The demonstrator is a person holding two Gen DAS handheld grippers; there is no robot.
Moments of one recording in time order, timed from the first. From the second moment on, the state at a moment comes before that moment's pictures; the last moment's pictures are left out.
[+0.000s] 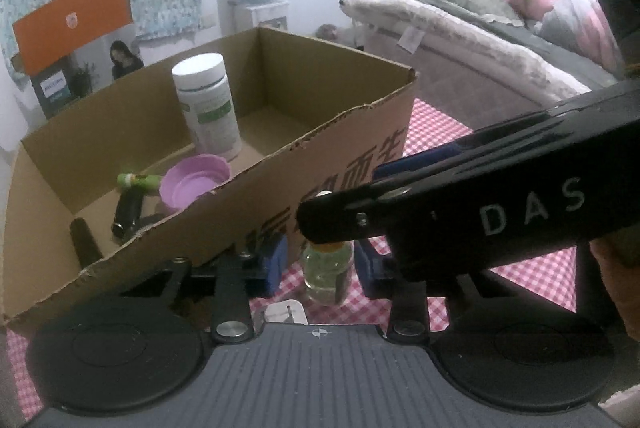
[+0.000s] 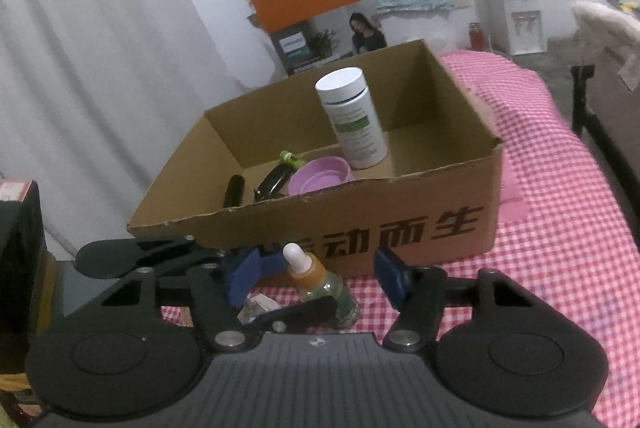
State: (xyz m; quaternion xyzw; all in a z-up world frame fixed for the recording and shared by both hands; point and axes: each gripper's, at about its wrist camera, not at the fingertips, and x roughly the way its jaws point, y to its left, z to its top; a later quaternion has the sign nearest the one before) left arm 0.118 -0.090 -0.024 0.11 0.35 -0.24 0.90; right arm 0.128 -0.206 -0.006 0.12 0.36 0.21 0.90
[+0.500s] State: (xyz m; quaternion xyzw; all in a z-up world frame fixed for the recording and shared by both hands) left arm 0.120 -0.100 -0.023 0.07 0.35 -0.27 0.89; right arm 0.129 -0.207 -0.002 0.09 0.37 0.22 0.90
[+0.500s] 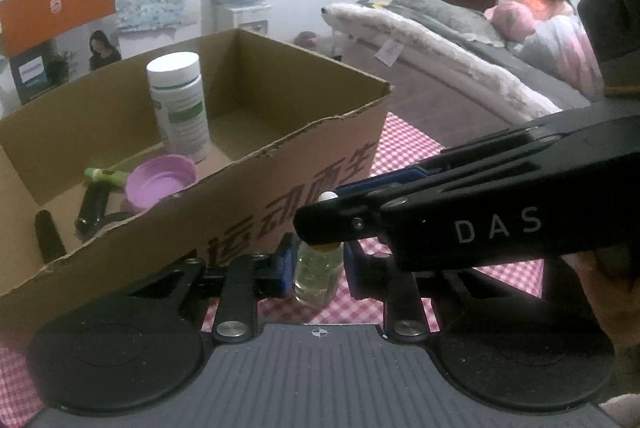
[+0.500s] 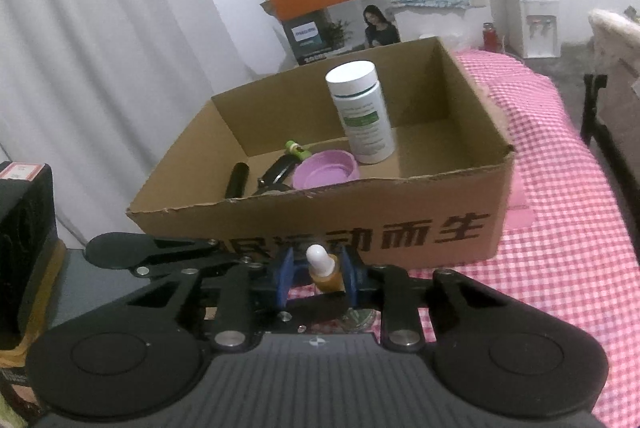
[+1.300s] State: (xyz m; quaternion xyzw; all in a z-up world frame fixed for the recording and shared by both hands) left arm 0.119 -0.115 -0.026 0.12 0.35 -0.27 0.89; right arm 0.136 -0.211 -0.011 0.08 0.38 0.22 0.89
